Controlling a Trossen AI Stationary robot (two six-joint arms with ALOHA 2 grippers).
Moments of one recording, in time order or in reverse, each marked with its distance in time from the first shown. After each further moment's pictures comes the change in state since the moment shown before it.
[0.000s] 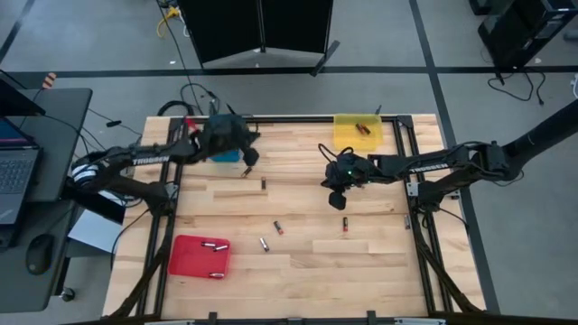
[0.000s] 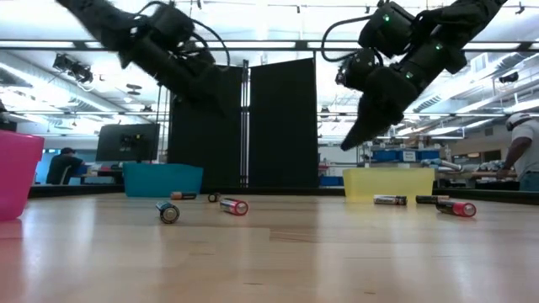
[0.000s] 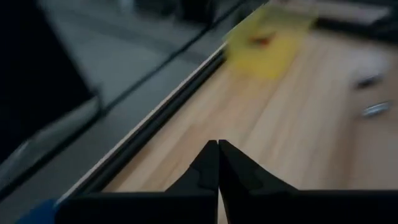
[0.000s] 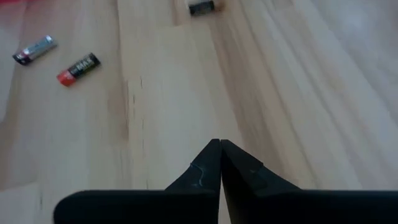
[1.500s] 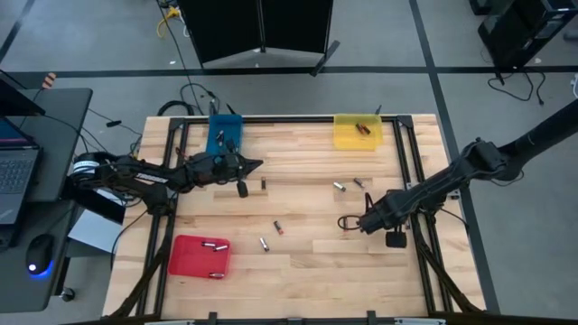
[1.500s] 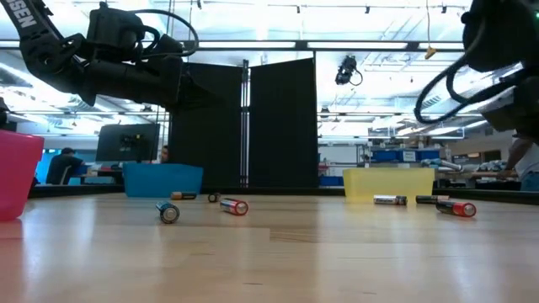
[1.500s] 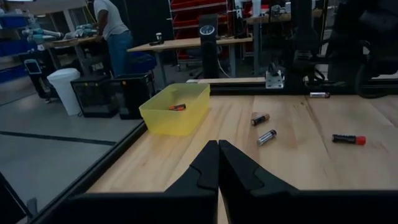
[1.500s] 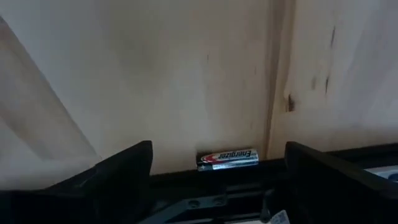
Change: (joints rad) left arm -0.248 0.010 -0.433 0.830 0.046 0.104; right arm 0.558 0.034 0.054 -1.105 -0.128 0.408
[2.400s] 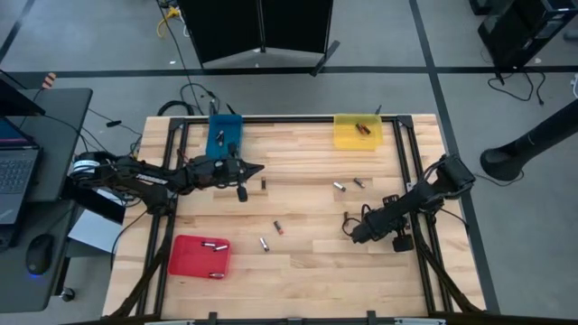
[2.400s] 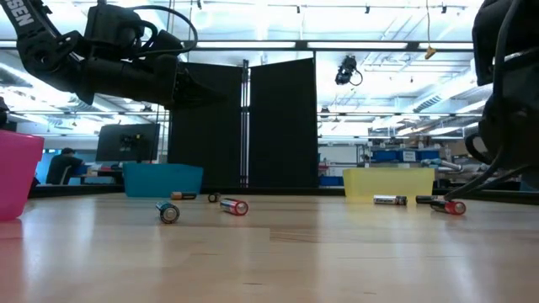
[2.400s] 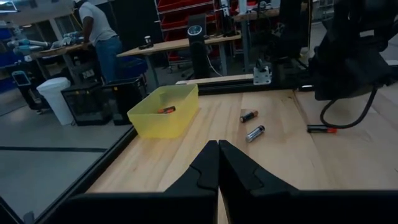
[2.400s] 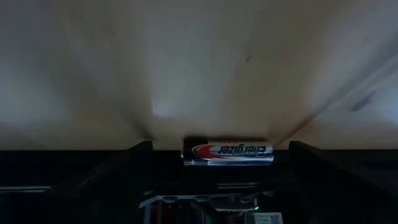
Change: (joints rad) left arm -0.045 0.000 0.000 -0.005 0.000 0.055; right arm 0.038 0.379 -0.017 0.004 -0.072 -0.256
